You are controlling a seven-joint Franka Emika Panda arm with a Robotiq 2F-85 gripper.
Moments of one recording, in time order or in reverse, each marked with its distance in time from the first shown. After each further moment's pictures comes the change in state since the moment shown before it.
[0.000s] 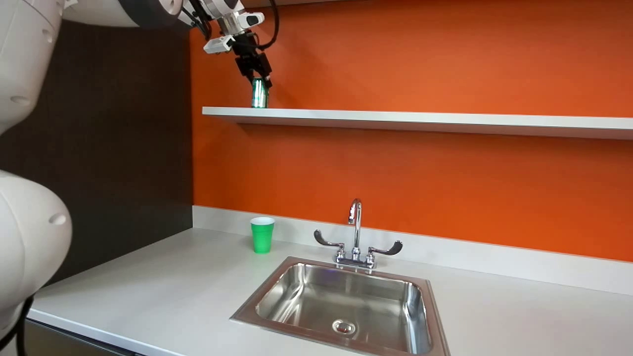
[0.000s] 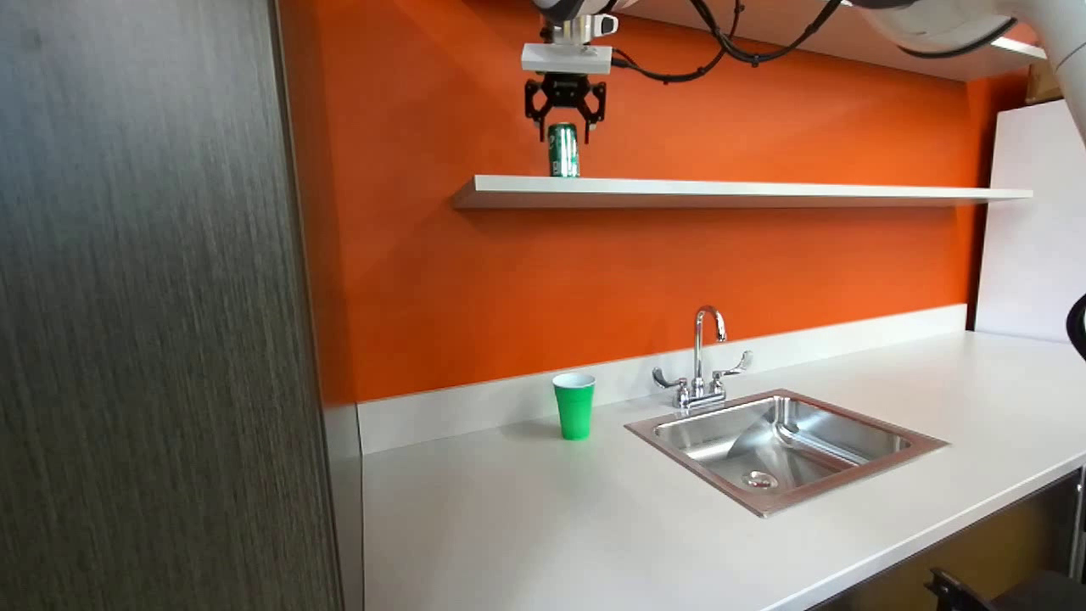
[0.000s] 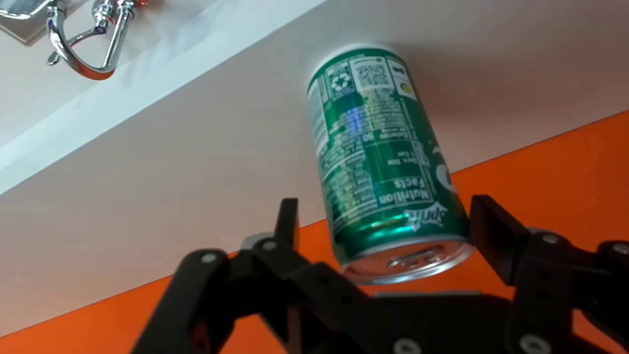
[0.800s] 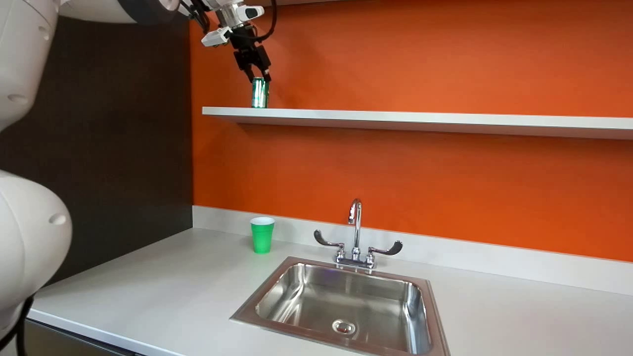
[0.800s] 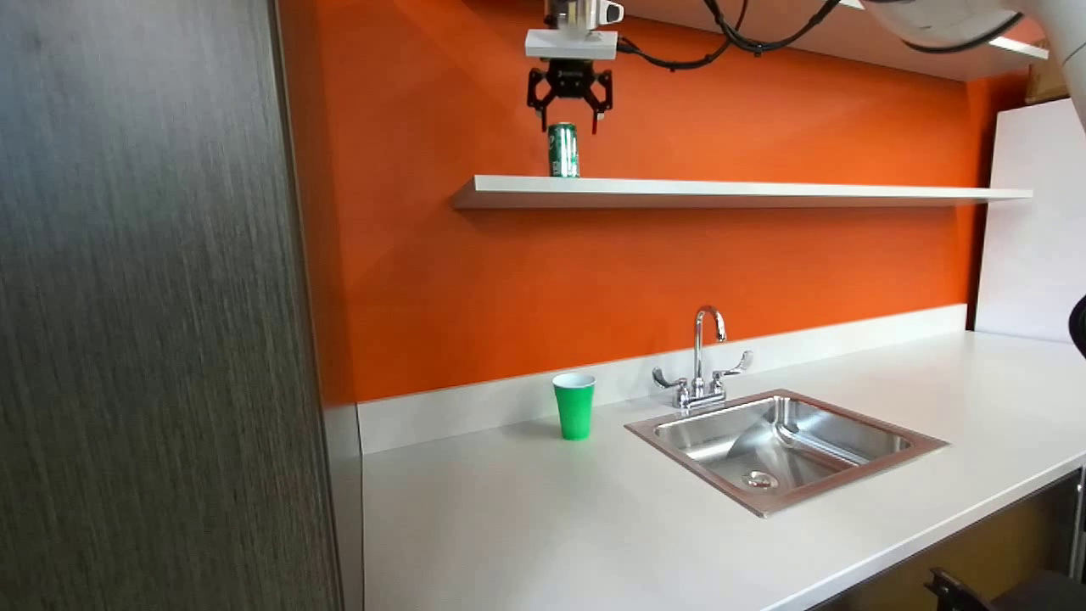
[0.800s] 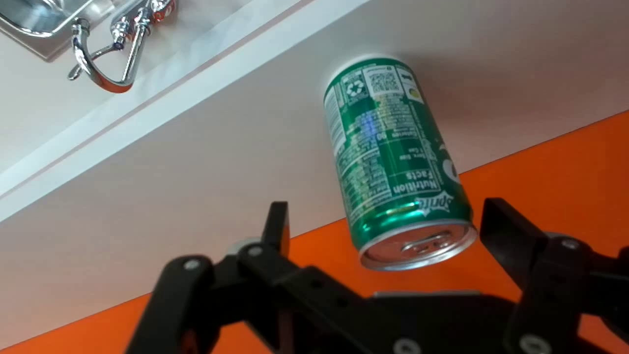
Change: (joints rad) arm 0.000 -0.019 0.000 0.020 0.022 -0.064 -0.003
